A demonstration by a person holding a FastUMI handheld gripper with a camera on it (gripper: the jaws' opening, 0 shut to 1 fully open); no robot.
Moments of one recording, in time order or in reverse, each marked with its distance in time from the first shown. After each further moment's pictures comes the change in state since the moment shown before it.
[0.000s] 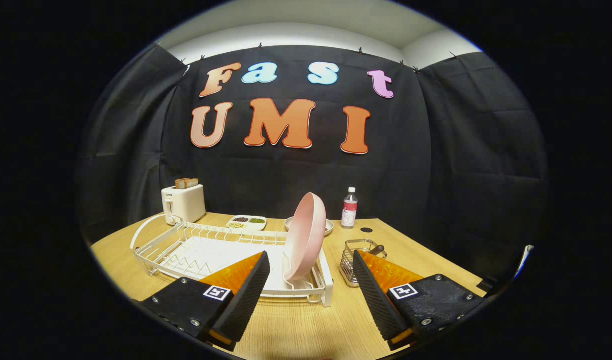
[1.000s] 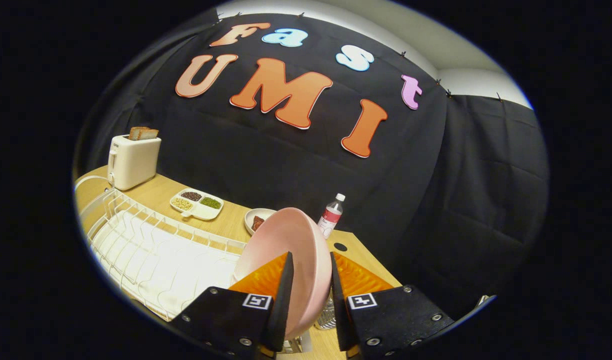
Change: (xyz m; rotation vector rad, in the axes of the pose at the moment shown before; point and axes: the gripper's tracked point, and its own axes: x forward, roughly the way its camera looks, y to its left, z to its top) arm 0.140 -0.008 0.011 -0.292 0.104 -0.171
